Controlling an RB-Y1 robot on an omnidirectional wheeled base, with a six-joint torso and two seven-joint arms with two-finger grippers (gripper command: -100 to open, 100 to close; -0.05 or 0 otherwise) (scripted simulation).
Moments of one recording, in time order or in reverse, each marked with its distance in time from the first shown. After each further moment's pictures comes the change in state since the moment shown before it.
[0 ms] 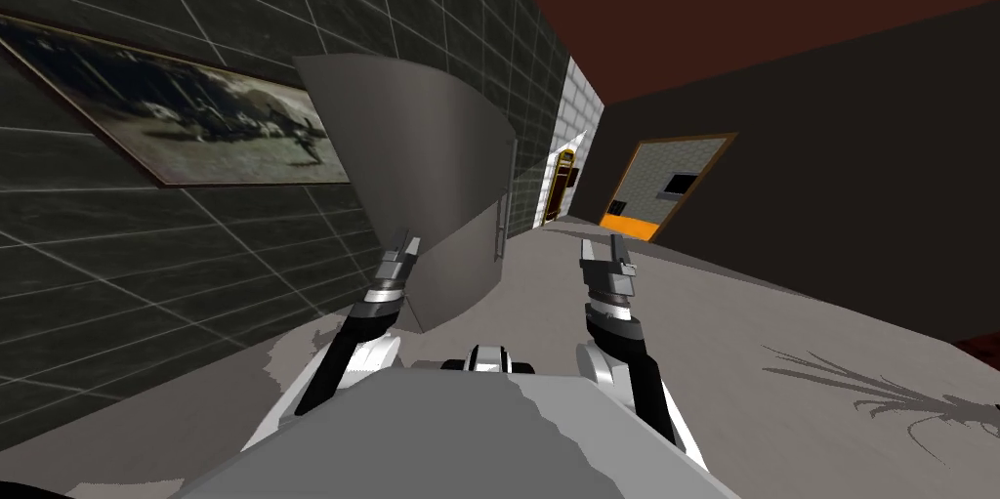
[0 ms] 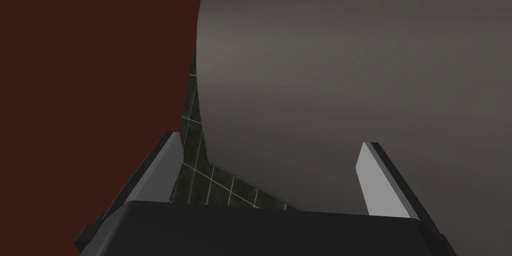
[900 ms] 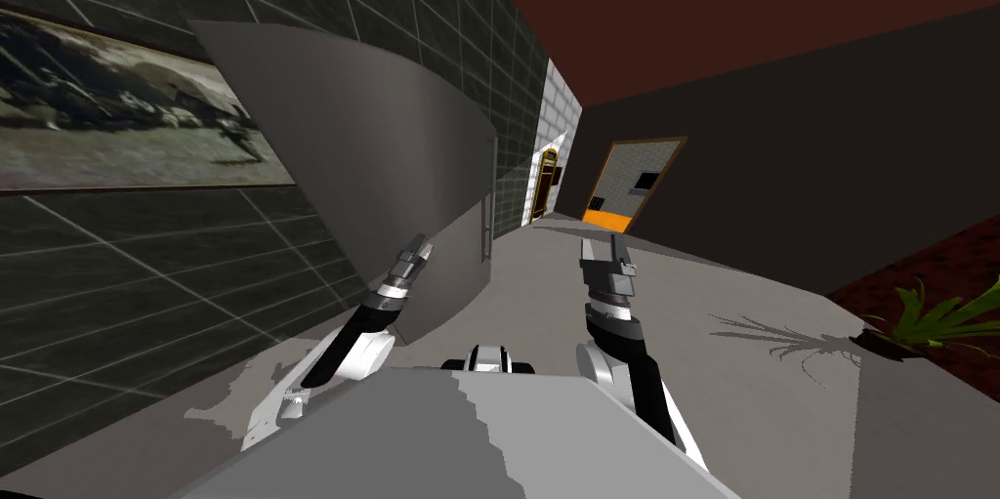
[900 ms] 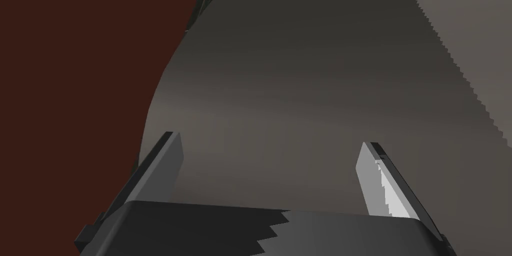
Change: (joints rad) left arm -0.064 0.240 -0.047 0.114 0.121 0.058 0.042; right arm 0.000 0.000 0.000 0.000 0.000 0.000 0.000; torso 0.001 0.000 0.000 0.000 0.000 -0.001
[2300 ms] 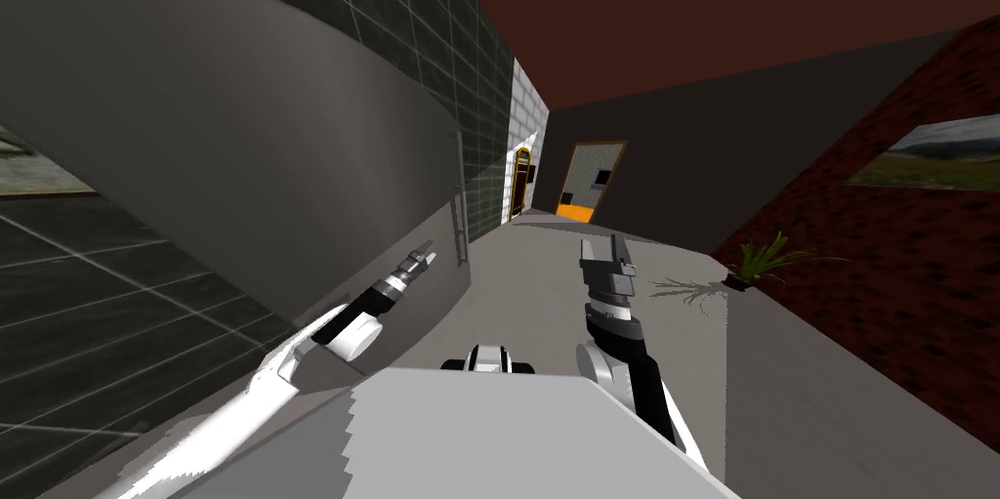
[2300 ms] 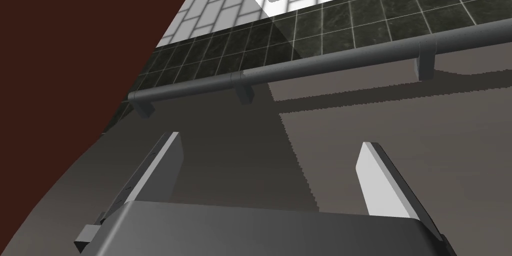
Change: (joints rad) left arm -0.134 0.359 -0.083 0.214 0.213 0.105 0.077; right arm 0.000 0.000 0.000 0.000 0.000 0.000 0.000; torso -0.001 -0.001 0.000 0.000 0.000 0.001
